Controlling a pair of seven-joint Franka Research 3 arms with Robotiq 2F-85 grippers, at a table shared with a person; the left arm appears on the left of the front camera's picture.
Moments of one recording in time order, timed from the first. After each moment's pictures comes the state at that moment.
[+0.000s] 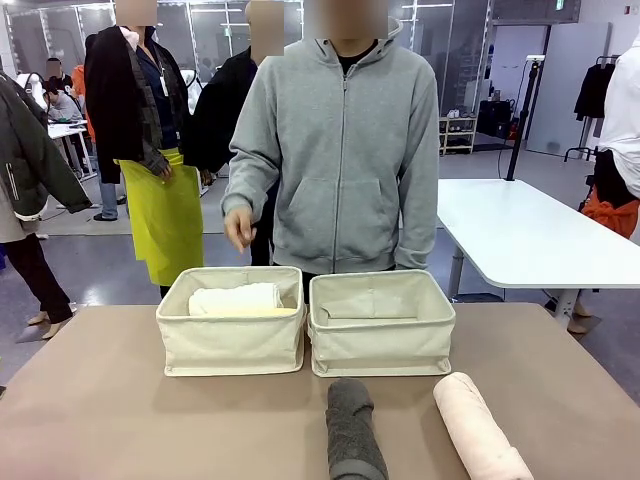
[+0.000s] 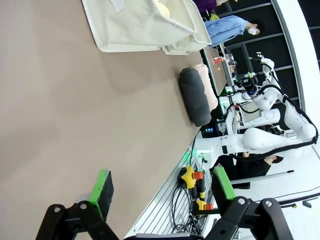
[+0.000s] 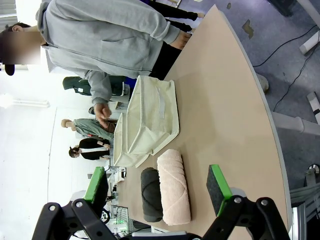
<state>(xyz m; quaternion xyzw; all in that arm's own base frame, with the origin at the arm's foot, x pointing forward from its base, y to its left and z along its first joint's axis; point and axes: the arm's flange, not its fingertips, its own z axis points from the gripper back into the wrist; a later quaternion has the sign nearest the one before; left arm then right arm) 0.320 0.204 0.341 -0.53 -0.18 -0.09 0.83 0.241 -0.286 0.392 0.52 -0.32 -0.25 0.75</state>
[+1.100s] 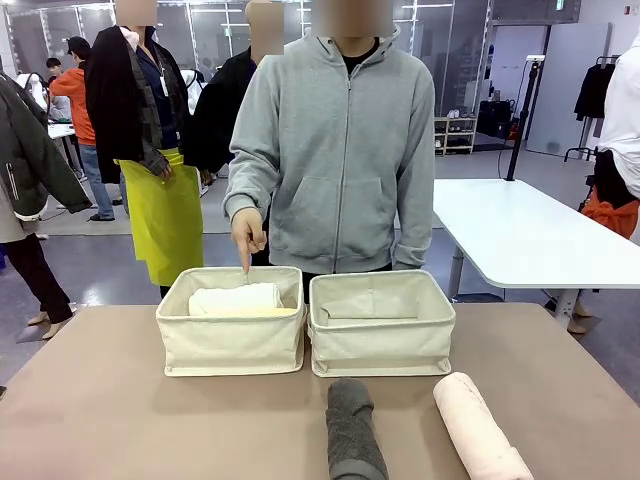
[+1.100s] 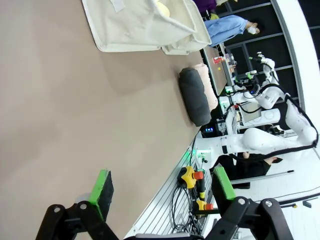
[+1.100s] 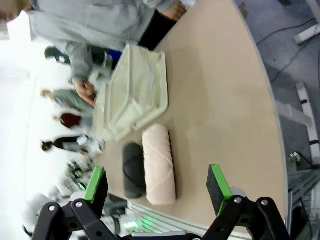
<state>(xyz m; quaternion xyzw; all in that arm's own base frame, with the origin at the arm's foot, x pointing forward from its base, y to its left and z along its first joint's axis) 0.320 0.203 0.341 -0.53 -0.17 -0.09 0.83 0.254 -0.255 0.407 0.48 -0.27 -0.18 0.82</state>
